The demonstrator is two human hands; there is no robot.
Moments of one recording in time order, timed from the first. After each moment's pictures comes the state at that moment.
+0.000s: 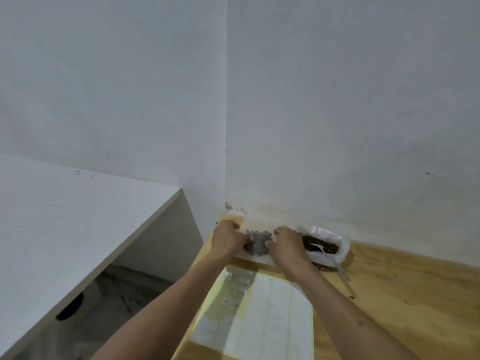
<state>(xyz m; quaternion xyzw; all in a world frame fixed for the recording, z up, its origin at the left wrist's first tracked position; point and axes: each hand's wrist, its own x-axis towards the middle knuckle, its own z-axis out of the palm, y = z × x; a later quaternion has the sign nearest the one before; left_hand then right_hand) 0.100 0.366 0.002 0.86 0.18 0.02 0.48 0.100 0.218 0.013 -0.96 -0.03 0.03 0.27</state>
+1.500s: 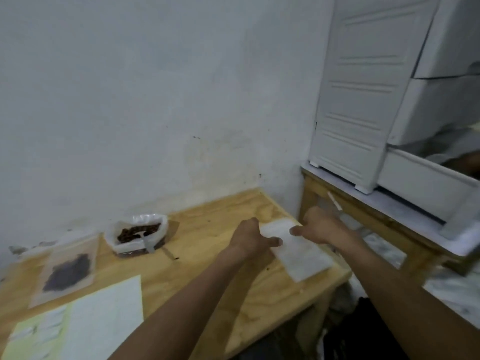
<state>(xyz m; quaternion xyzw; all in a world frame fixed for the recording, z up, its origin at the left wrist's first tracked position) -0.004 -0.006 0.008 0.90 -0.29 -0.18 0.27 -0.098 -0.163 0.047 -0.93 0.32 0.04 0.19</state>
